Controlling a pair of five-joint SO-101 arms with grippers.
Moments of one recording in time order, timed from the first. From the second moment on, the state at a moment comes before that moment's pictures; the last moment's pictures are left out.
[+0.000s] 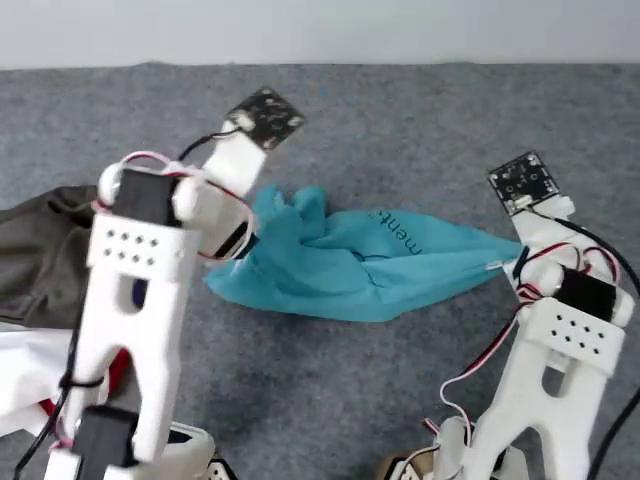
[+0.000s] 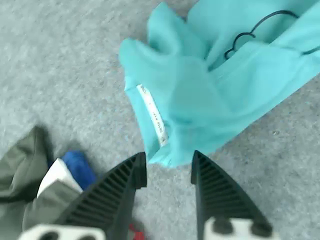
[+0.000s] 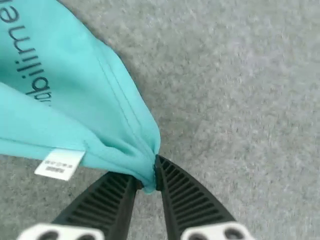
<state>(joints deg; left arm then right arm) 8.1 -14.1 -3.5 99.4 -20.4 23.3 -36.1 38.4 58.2 48.3</state>
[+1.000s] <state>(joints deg) 15.7 7.6 -8.1 86.5 -19.2 25.4 -36.1 53.6 58.5 56.4</state>
